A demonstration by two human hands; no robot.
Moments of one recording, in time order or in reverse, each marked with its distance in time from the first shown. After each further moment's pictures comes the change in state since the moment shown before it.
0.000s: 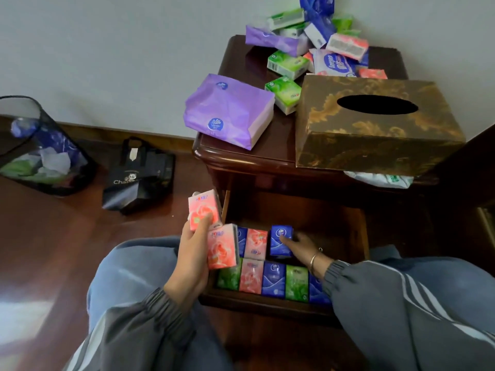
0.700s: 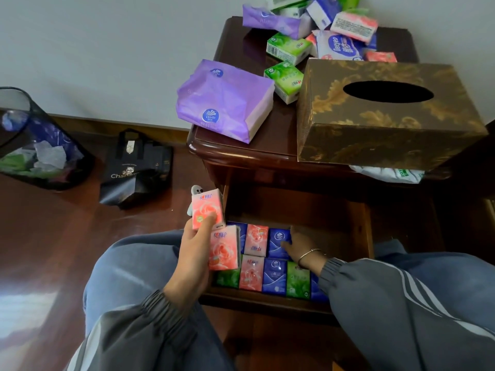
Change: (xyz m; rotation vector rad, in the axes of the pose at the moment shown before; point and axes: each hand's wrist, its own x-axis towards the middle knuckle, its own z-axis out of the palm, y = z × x) left_hand -0.007 0.002 0.010 0.105 0.017 -0.080; right_hand 0.017 0.007 0.004 -0.784 -0.001 -0.071
